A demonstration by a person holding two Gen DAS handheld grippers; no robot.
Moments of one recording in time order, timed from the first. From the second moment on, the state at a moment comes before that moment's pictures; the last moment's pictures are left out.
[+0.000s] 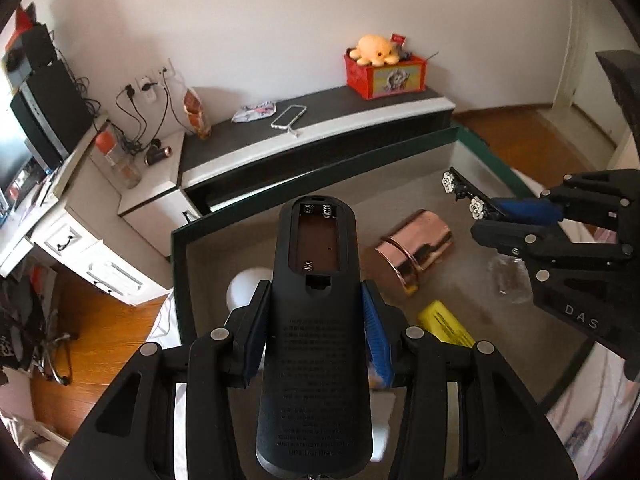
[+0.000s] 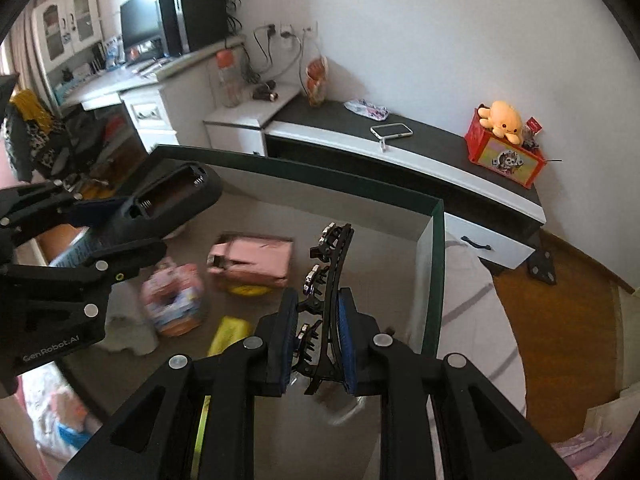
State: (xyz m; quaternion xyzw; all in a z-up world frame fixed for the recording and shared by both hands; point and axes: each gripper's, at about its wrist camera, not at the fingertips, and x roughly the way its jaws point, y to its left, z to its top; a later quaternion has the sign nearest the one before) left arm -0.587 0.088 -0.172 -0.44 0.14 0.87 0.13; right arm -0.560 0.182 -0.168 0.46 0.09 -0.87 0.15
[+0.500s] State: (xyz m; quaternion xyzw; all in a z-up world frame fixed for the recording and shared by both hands) left arm -0.599 0.099 -0.182 -0.45 0.16 0.87 0.12; right arm -0.577 0.189 -0.178 0.49 0.08 -0.86 0.16
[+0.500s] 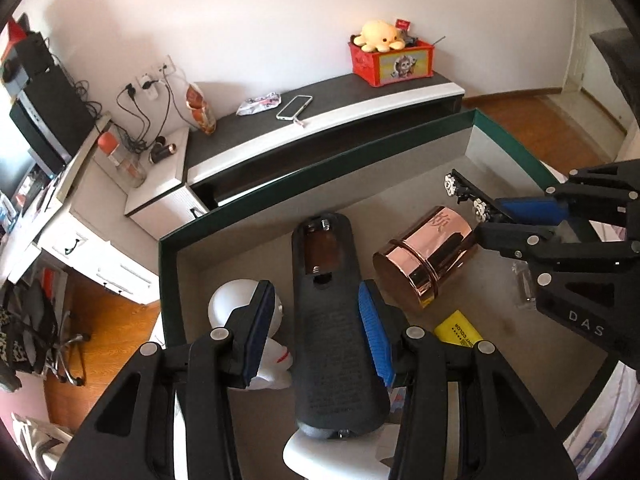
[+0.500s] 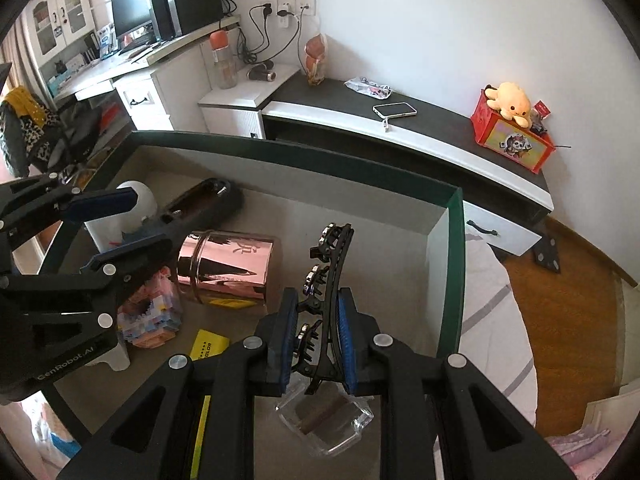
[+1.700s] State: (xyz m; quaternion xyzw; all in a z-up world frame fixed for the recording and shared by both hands) left arm -0.376 0.048 -0.080 -0.27 0.11 0.95 0.06; right arm -0.372 0.183 -0.079 0.31 0.09 -0.94 0.15
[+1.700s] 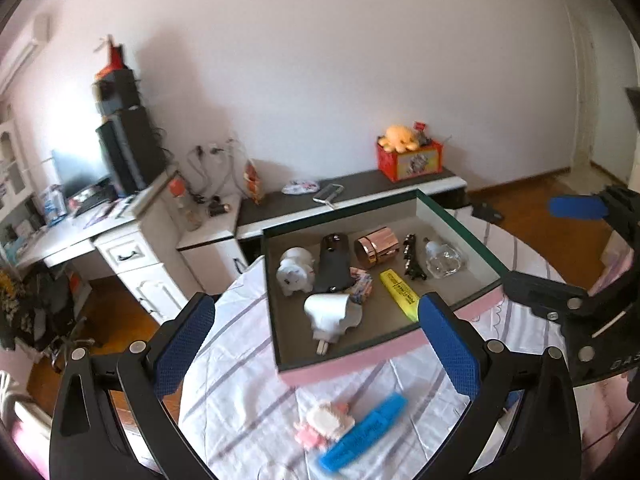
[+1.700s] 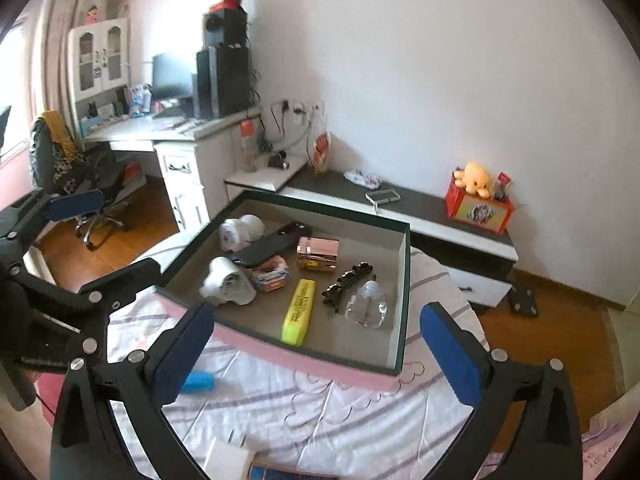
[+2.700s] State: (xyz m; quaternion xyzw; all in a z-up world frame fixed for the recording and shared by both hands) left arm -0.253 0.014 -0.127 -0.28 0.04 0.96 0.06; right arm -0.233 0.195 -0.123 0.27 0.04 -0.96 0.07
